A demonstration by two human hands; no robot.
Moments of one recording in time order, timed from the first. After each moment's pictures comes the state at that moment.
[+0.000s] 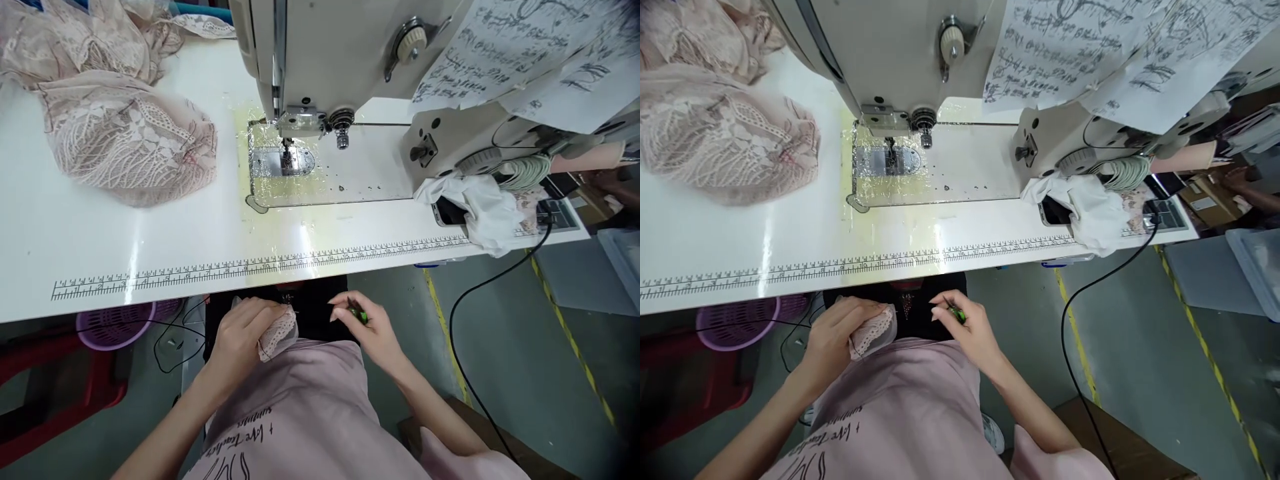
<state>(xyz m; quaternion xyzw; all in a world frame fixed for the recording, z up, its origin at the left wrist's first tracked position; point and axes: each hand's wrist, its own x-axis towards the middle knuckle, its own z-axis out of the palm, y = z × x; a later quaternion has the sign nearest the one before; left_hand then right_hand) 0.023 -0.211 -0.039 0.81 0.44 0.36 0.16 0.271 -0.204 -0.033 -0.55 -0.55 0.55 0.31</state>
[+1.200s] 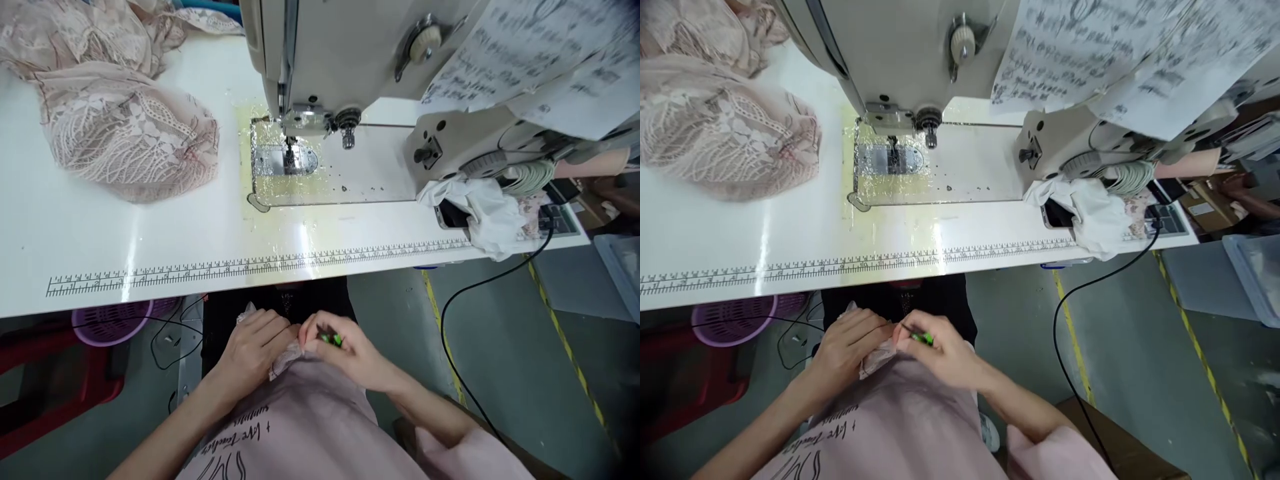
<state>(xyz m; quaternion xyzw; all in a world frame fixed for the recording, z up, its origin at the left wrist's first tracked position) 0.035 -0.220 -0.037 0.85 0.38 0.32 0.16 0.241 -0.203 -0.019 -0.38 -0.53 0.71 0.26</state>
